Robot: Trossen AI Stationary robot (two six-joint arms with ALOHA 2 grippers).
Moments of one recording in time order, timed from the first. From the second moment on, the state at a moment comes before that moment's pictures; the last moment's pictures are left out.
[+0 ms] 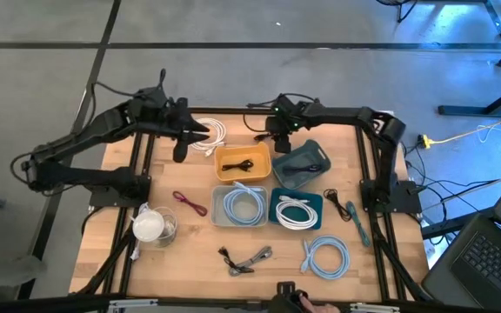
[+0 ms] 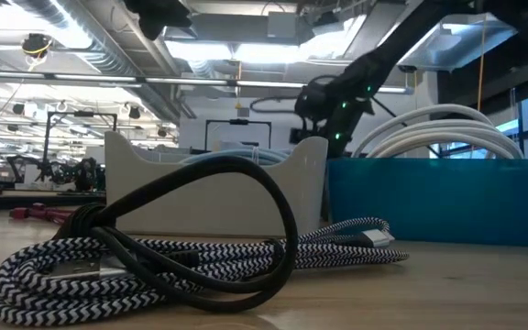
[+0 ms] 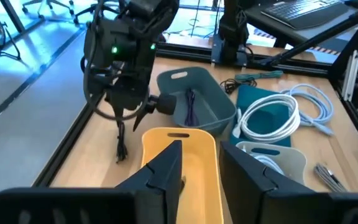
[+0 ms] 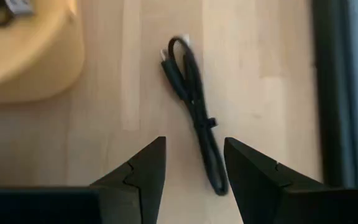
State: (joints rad) left arm 0.48 0.95 1.08 -0.59 0.31 0.09; right arm -0.56 1.97 1.29 -0.41 -0.10 -0.58
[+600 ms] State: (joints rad) left arm 0.48 0.96 1.08 -0.60 0.32 0.09; right arm -0.57 2.05 1.29 -0.28 -0.07 -0.58
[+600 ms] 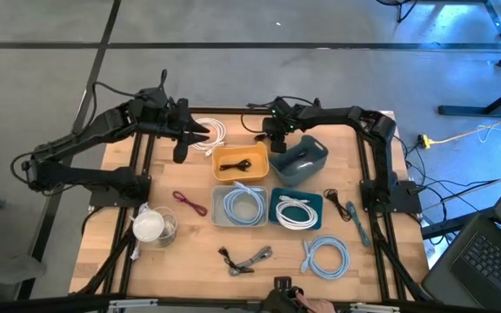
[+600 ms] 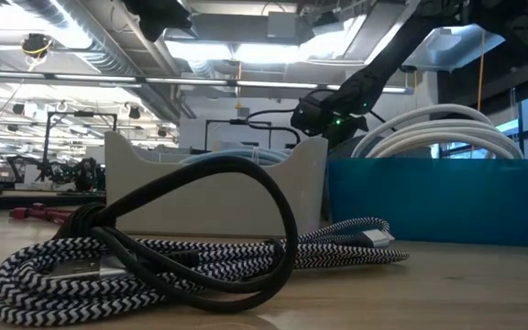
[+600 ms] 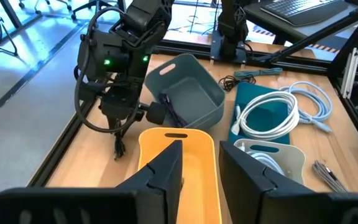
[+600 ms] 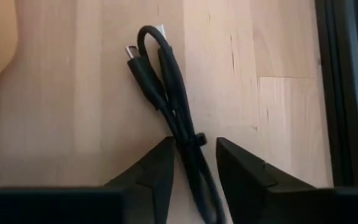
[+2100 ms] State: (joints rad) left arm 0.40 0.97 0.45 0.73 0.33 -0.11; right arm -0.21 1.43 1.39 -0.47 -0.03 -0.25
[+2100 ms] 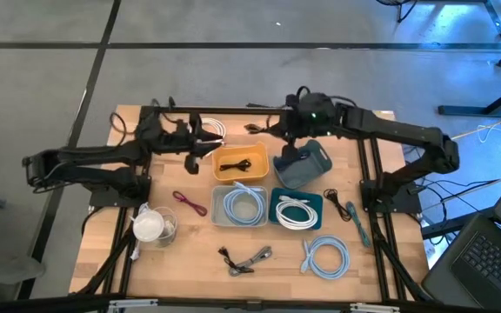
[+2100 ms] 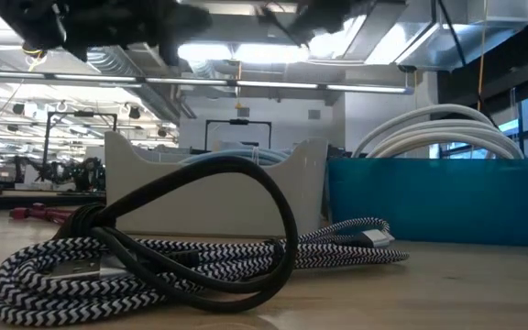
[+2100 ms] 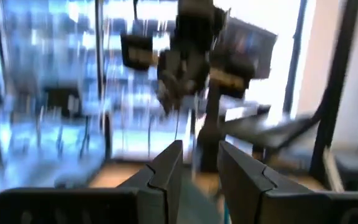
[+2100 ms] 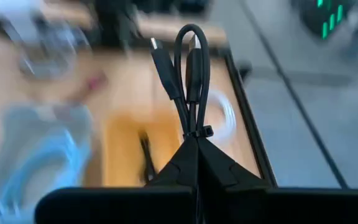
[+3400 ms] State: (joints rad) left arm 0.27 1.33 0.78 0.91 0.27 0.02; right arm -0.07 1.44 1.39 -0.21 0.01 -0.24
